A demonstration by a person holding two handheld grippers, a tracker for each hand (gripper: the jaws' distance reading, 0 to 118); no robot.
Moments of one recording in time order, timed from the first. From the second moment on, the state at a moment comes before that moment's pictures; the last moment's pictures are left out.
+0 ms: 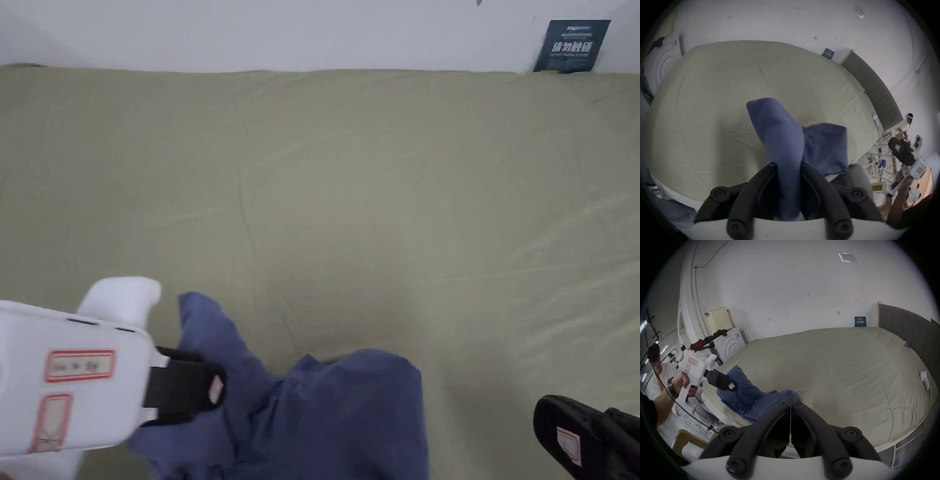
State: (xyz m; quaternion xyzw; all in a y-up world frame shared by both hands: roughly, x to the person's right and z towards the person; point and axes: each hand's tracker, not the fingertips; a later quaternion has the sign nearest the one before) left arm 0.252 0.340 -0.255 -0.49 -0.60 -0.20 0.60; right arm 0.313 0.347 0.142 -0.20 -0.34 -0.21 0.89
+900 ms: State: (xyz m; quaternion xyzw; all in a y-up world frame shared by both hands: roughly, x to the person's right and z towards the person) left arm 0.245 0.322 -0.224 -0.44 -0.68 -0.01 0.58; right arm 0.322 0.338 0.149 -0.18 -0.30 -0.24 0.90
